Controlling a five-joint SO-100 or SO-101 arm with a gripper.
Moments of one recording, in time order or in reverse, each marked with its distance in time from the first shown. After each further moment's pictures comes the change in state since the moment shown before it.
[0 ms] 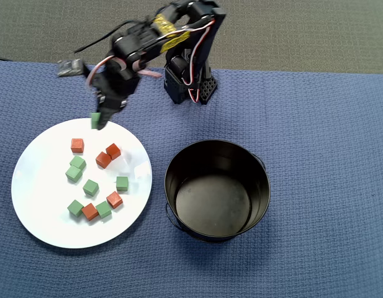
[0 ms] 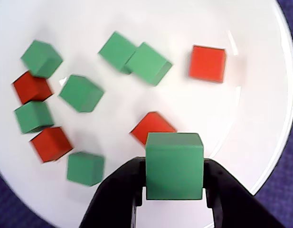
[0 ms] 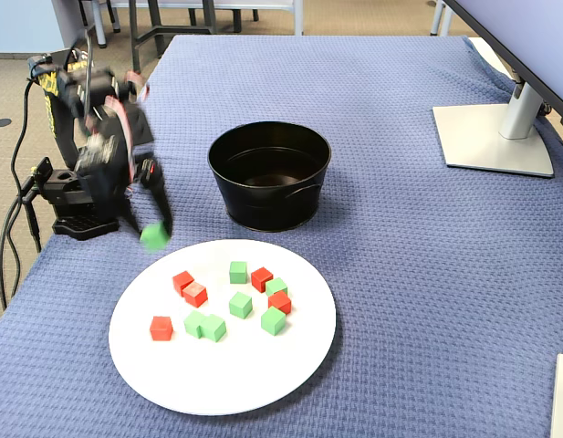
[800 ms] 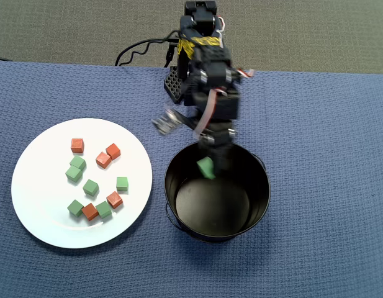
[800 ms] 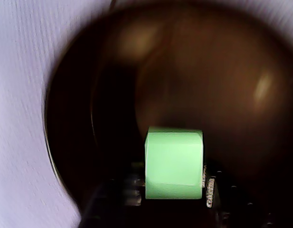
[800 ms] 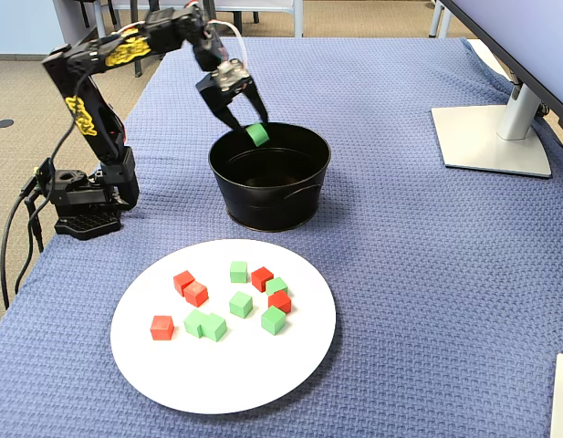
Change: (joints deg) arm -59.2 -18.5 -27.8 13.1 39.3
